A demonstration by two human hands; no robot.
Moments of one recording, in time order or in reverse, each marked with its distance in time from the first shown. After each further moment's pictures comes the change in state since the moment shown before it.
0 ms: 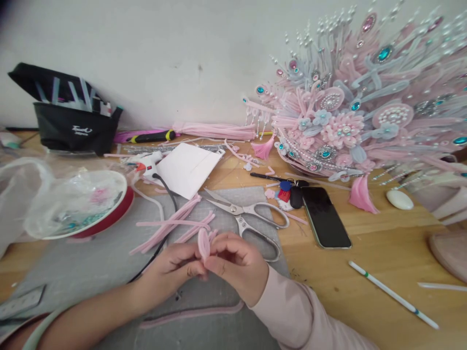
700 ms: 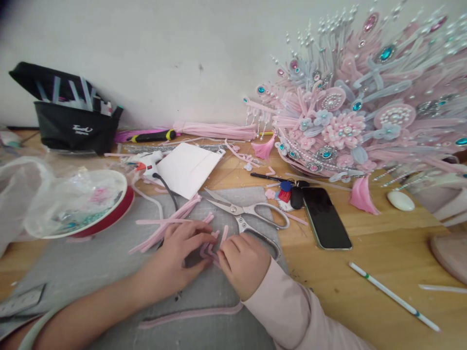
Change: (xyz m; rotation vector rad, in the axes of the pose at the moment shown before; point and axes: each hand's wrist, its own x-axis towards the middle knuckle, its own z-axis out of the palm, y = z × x) left_hand 0.003 -0.001 -0.006 0.759 0.119 0.048; right_hand -0.002 0.015 -0.010 -1.351 0.051 -0.405
